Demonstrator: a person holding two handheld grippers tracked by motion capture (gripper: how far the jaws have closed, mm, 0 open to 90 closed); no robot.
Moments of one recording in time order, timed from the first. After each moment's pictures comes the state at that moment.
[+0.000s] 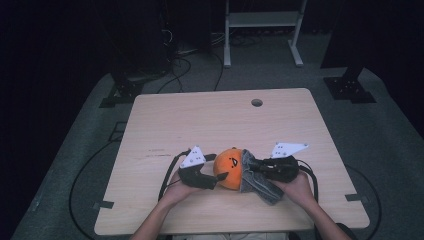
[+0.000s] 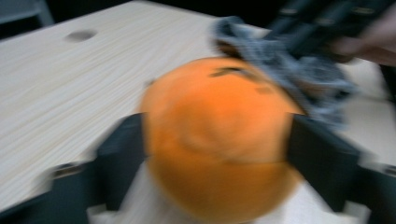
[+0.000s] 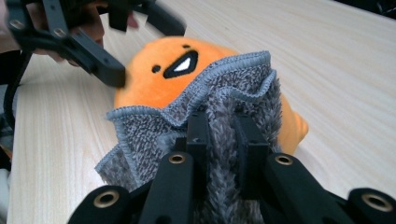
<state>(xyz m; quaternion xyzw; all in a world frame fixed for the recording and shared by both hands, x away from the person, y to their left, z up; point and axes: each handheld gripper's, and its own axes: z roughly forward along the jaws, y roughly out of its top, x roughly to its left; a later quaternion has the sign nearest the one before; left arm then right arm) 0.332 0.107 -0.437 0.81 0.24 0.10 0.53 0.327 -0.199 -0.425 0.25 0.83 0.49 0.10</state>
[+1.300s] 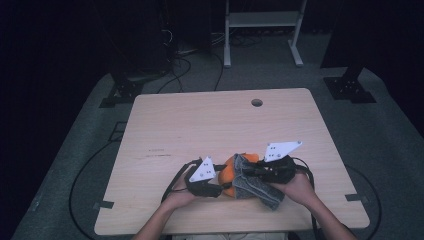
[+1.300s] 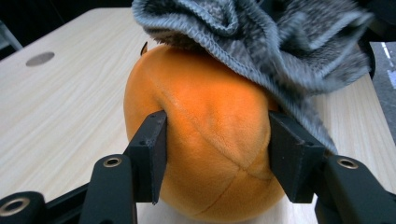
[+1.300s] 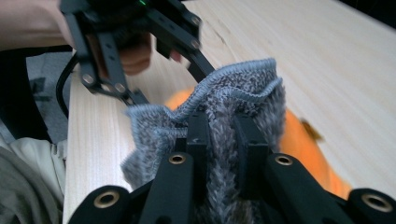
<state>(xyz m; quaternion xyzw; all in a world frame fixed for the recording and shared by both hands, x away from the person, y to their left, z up) 0.308 0.090 -0.438 0.85 0.12 0.13 0.50 0.317 -0.179 -0.395 0.17 0.86 0.47 0.08</state>
